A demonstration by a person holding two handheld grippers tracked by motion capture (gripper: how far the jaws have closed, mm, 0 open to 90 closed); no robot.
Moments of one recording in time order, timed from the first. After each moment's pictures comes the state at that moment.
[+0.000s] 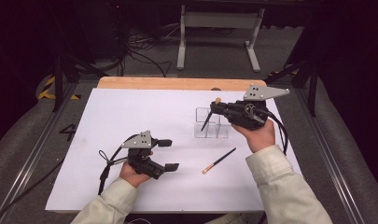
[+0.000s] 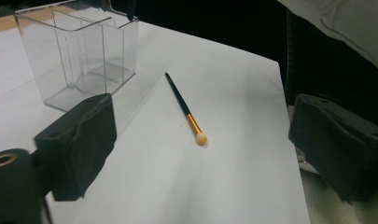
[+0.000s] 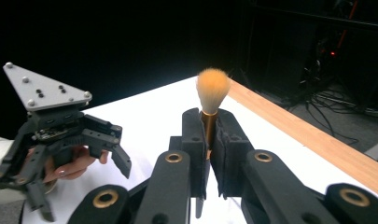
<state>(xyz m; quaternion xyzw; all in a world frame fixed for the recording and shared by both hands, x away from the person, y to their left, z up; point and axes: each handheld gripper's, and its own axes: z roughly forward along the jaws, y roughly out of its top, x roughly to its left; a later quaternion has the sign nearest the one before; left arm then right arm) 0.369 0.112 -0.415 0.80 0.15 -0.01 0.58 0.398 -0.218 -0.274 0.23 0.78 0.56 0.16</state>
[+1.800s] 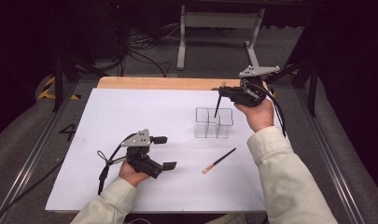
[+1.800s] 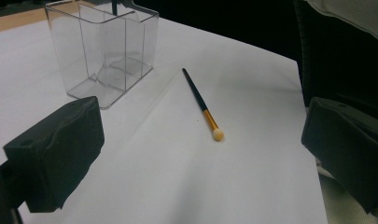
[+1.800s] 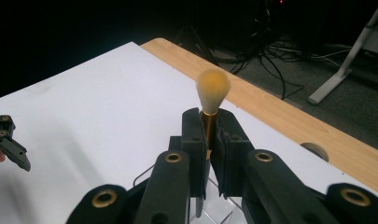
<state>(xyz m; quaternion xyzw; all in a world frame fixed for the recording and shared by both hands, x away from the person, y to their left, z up) 0.372 0.116 -0.416 0.80 0.17 0.01 0.57 0.471 -0.232 -0.282 0.33 0.80 0.47 0.18</state>
